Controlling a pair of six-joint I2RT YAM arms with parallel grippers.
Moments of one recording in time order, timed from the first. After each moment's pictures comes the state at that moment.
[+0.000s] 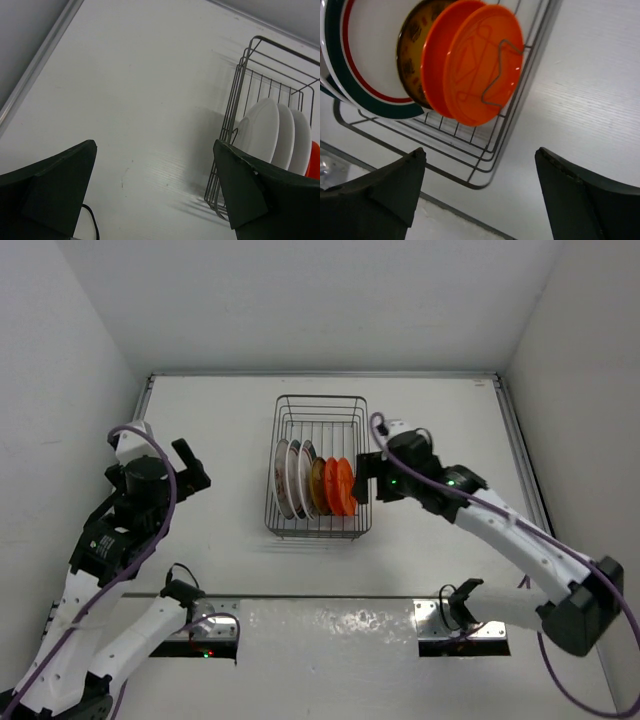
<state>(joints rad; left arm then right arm) -0.39 0.68 1.07 -0.90 -0.58 -0.50 0.60 1.10 0.98 -0.59 0.03 0.42</state>
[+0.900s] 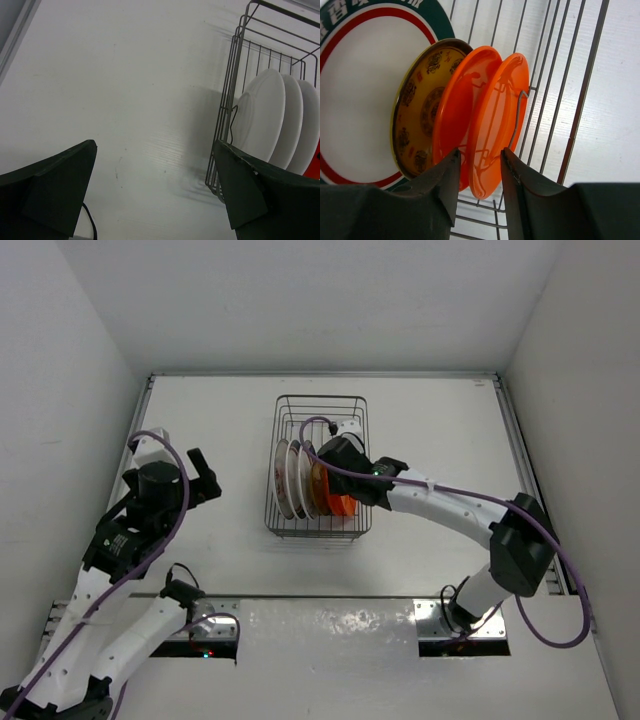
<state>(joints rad) -0.39 0.67 0.95 -0.85 -0.48 -0.49 0.87 1.57 1.15 -0.44 0.46 0.53</state>
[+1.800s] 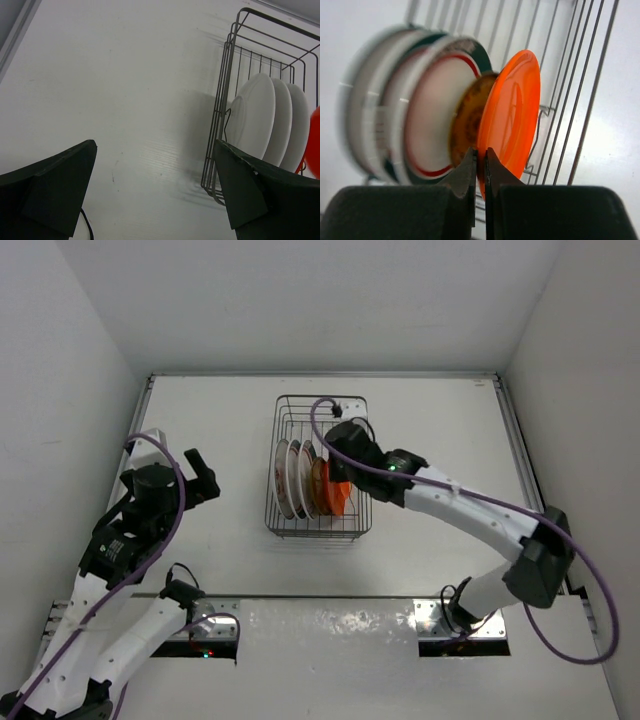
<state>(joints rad) -0.39 0.64 0.95 -0.84 -0.47 -0.48 0.87 1.53 1.23 -0.46 0.43 0.53</state>
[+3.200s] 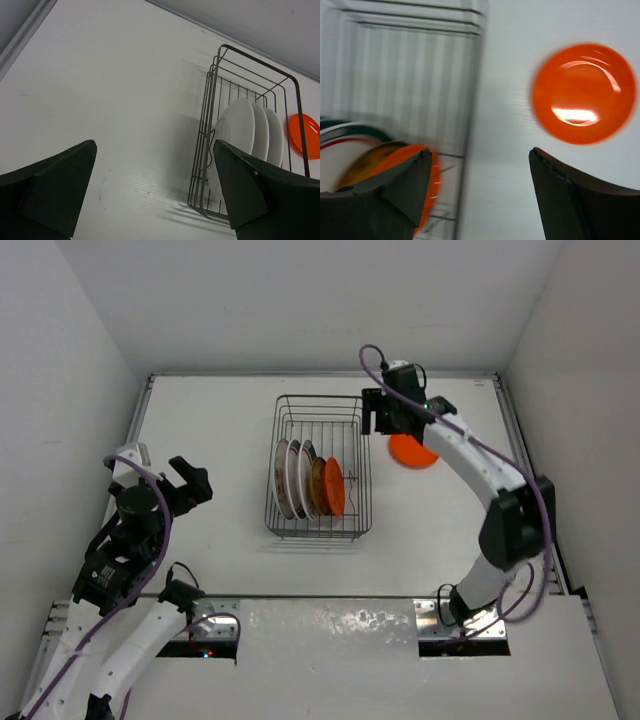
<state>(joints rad) -0.39 0.49 0.87 -0.74 -0.50 -0.50 0.35 1.80 1.53 -0.59 0.18 0.25</state>
